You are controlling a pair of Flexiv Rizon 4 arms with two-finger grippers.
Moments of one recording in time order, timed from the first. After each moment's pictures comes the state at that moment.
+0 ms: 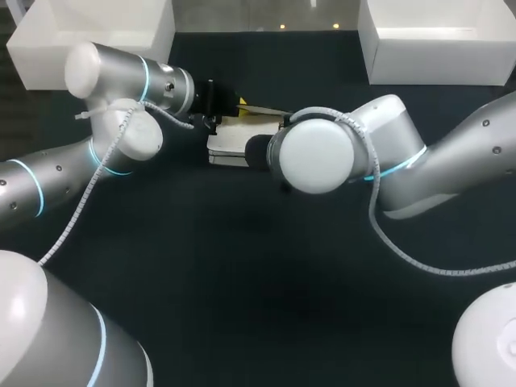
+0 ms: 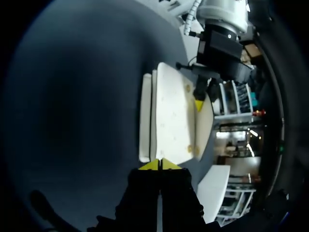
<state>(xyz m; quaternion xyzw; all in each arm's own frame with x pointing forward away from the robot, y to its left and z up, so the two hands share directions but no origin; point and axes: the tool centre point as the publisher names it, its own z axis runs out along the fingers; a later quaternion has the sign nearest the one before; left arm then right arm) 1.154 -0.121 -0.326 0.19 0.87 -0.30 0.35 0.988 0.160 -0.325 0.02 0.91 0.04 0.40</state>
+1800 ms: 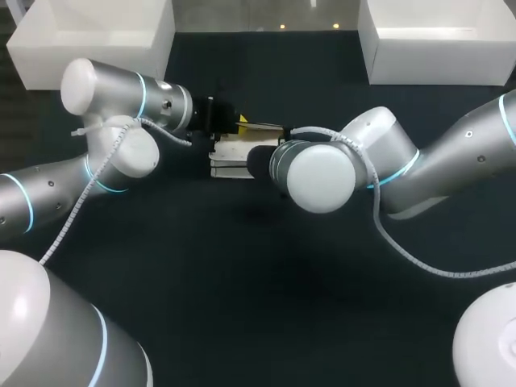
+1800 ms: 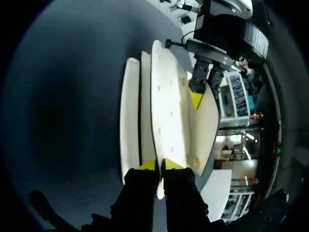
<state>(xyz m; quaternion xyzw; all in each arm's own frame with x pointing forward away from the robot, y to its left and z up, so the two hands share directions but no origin) 1.115 -0.121 -0.344 0.20 0.87 -0.30 0.34 1.016 0.162 -0.366 0.01 0.90 0.05 0.43</state>
